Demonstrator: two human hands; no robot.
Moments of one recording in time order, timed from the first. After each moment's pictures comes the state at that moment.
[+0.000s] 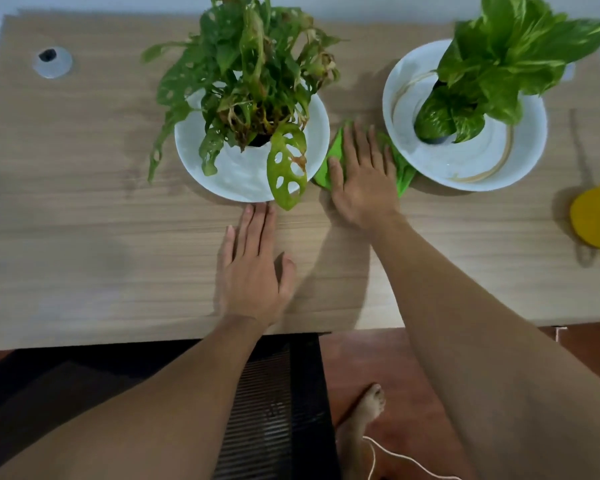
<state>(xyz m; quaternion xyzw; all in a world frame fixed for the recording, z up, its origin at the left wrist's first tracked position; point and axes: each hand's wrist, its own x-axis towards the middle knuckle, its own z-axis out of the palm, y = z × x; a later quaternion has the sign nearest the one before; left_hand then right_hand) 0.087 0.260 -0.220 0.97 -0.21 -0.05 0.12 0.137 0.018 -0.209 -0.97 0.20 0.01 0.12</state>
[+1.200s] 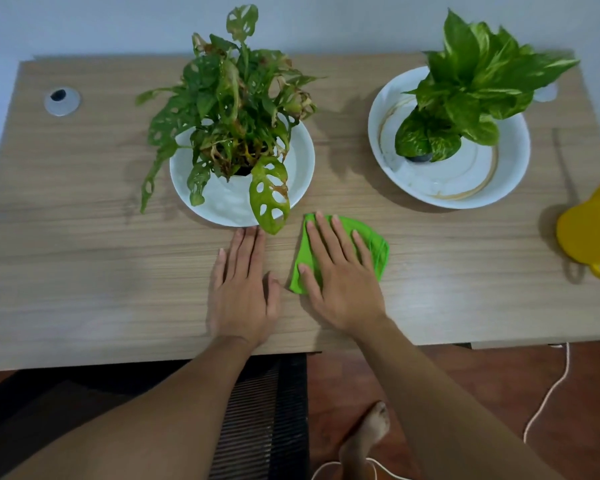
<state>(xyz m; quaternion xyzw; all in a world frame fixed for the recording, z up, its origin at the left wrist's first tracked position) 0.086 0.256 -0.220 0.97 -0.20 -0.04 0.12 0.026 0.069 -0.213 -0.99 0.11 0.02 0.12</state>
